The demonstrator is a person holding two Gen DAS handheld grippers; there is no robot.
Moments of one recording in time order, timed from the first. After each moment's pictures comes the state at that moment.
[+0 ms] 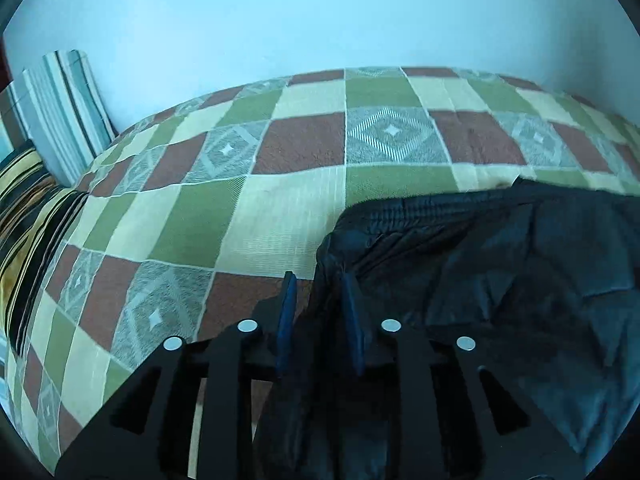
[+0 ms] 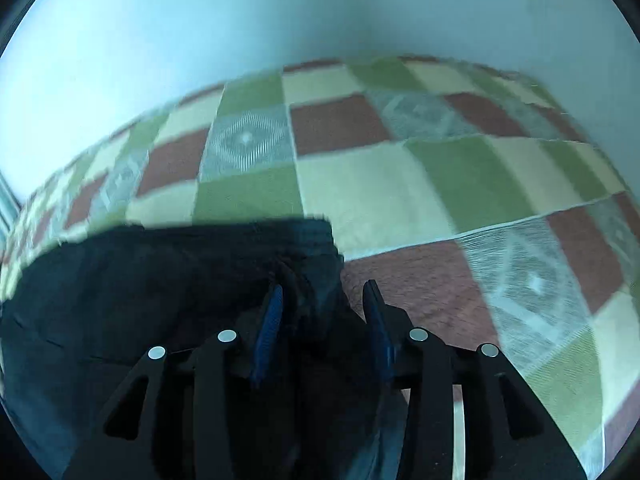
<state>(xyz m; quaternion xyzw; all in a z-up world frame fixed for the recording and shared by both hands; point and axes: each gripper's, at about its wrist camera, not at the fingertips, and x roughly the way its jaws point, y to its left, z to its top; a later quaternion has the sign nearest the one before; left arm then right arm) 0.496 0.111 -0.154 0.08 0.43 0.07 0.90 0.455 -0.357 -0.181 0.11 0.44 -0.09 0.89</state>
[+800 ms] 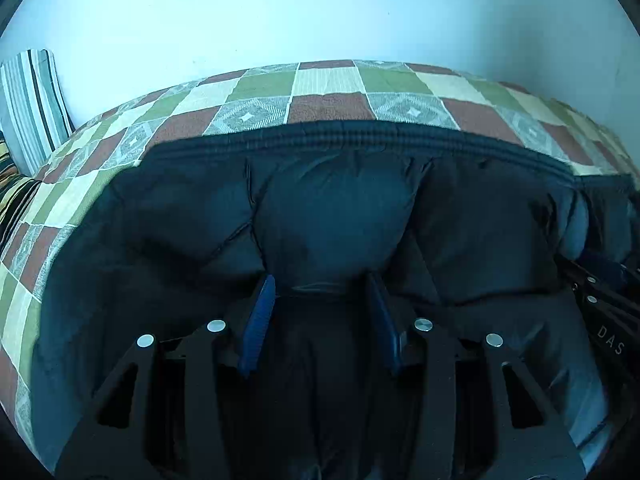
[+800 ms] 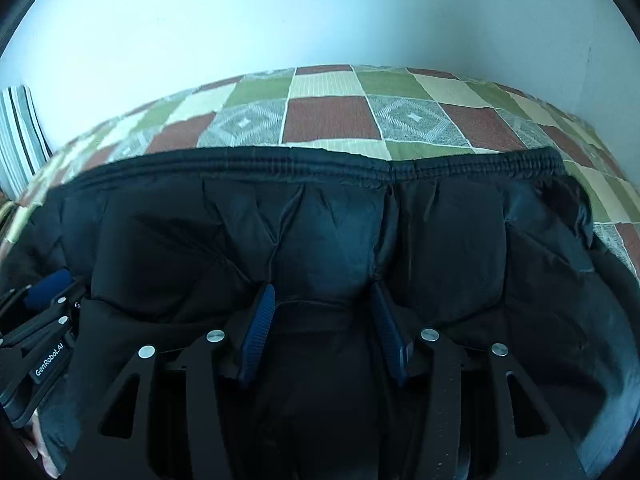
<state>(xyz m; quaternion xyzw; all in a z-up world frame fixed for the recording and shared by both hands) 0.459 -0.016 -0.193 0.05 0.42 0.00 0.91 0.452 -0.199 -0.214 0.04 0.43 -0.02 0.90</state>
